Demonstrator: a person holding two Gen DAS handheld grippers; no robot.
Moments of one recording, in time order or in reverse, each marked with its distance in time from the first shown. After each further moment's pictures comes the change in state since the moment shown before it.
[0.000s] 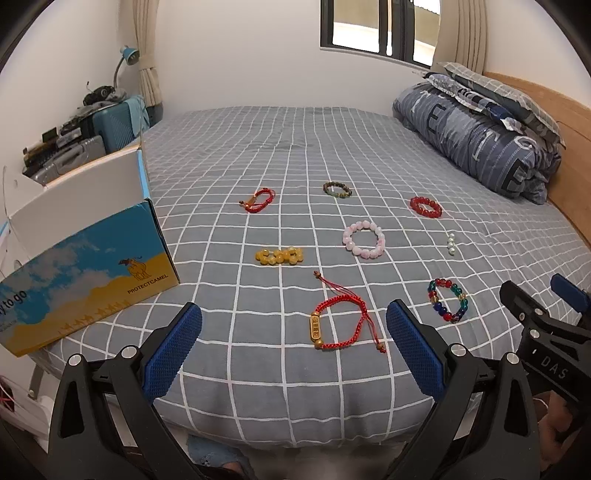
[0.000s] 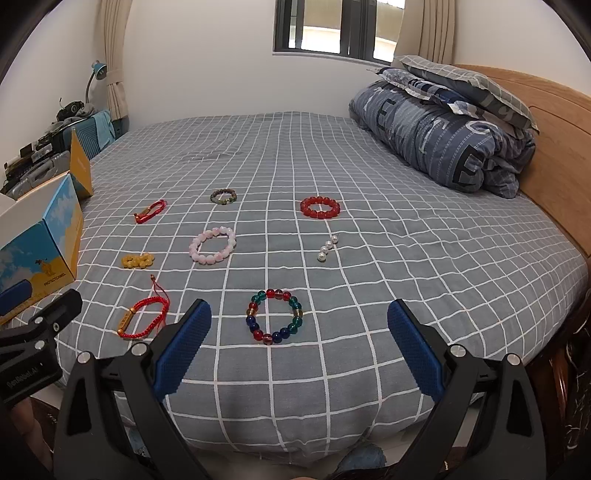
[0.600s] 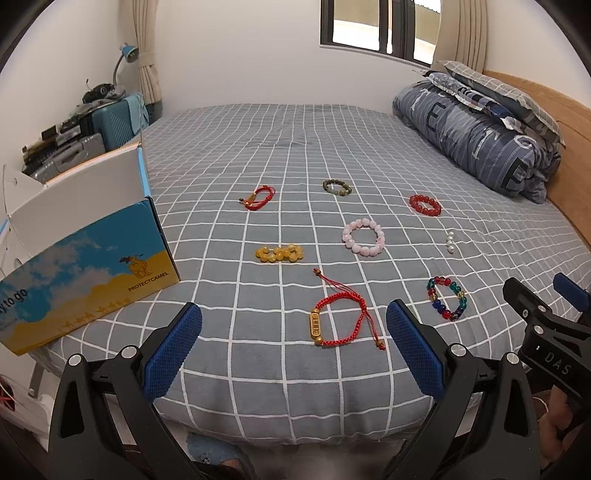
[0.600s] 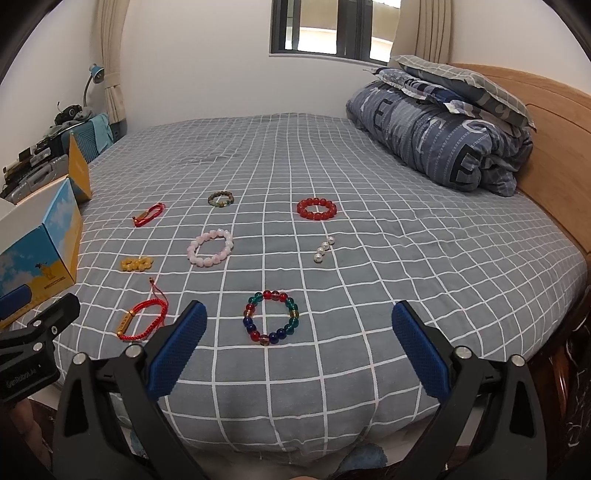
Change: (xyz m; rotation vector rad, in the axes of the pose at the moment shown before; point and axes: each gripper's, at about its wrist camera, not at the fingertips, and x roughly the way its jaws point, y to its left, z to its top) left arm -0.001 0.000 0.001 0.000 0.015 -0.003; right arm -0.002 -0.003 0.001 0.013 0.000 -0.013
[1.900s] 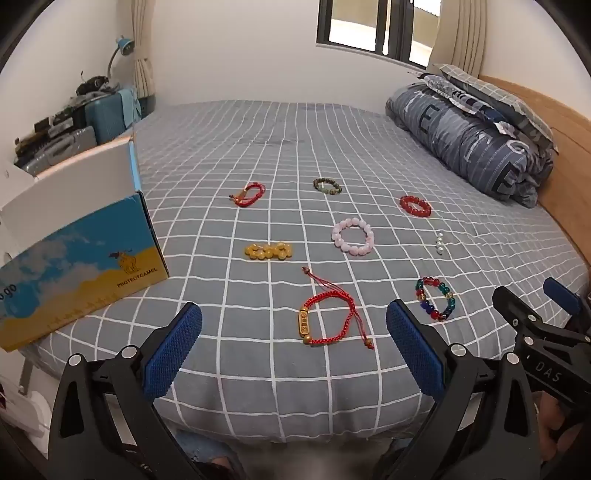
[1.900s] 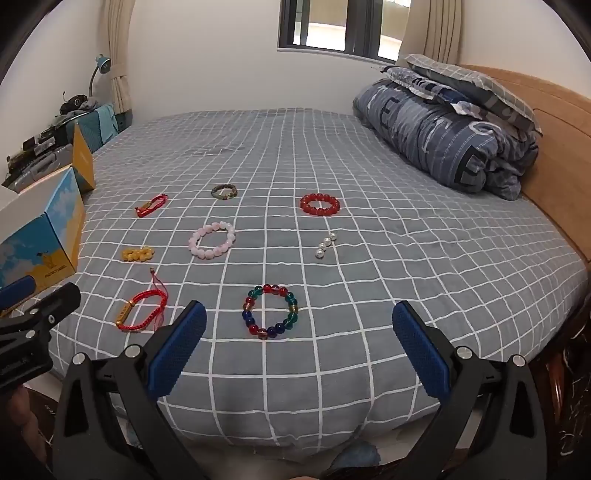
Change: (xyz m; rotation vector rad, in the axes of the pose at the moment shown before) left arm 0.004 0.003 0.001 -0.030 0.032 -0.047; right arm 0.000 -0.005 0.001 -0.020 0.026 0.031
